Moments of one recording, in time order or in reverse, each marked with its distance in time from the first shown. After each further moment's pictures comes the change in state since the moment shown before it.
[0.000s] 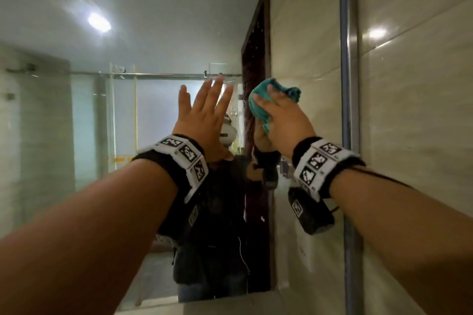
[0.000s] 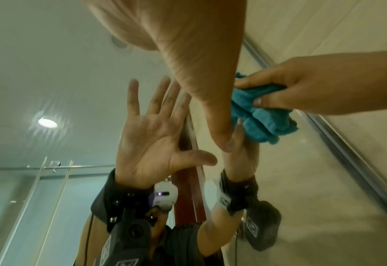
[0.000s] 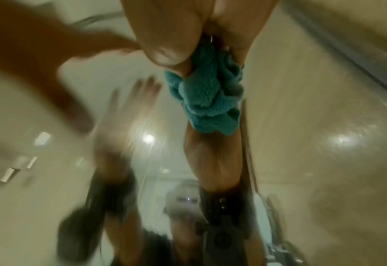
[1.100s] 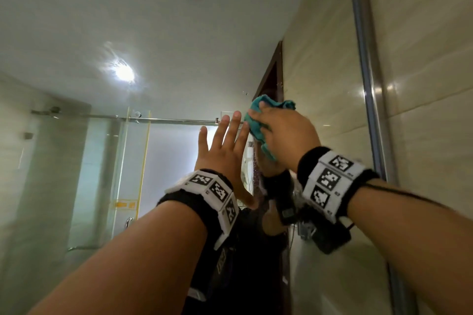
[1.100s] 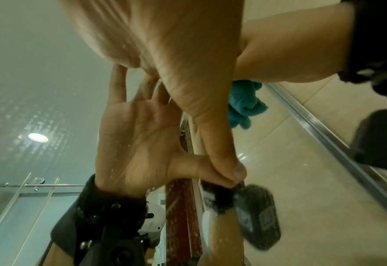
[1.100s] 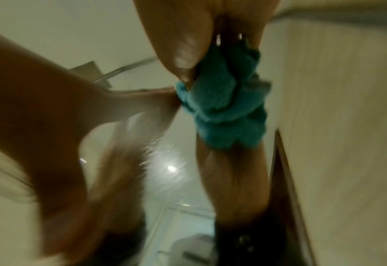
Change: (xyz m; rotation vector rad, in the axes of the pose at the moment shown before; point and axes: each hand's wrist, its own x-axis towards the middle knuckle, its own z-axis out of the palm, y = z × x) left_hand 0.047 -0.014 -0.002 -0.091 -0.080 -0.053; right_hand 0.077 -0.052 -0.046 -0.226 0.137 -0.127
